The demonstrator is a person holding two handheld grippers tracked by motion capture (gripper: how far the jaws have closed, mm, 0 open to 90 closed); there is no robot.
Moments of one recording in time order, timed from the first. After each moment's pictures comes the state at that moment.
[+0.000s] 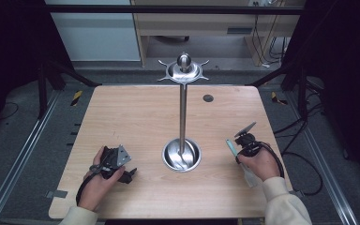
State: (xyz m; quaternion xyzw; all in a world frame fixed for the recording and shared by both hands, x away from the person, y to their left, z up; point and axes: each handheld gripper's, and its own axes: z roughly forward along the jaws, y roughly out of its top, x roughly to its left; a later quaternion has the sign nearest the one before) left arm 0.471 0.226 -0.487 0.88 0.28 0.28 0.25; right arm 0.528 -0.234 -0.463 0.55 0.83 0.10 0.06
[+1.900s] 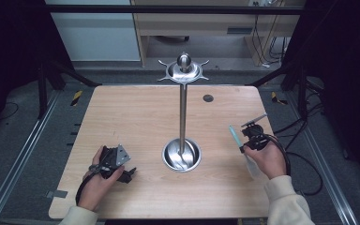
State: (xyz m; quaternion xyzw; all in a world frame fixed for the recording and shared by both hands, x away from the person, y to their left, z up) left arm 0.472 0.229 -0.486 0.88 0.29 0.28 0.25; right arm 0.527 -0.245 -0.419 0.56 0.81 0.17 0.09
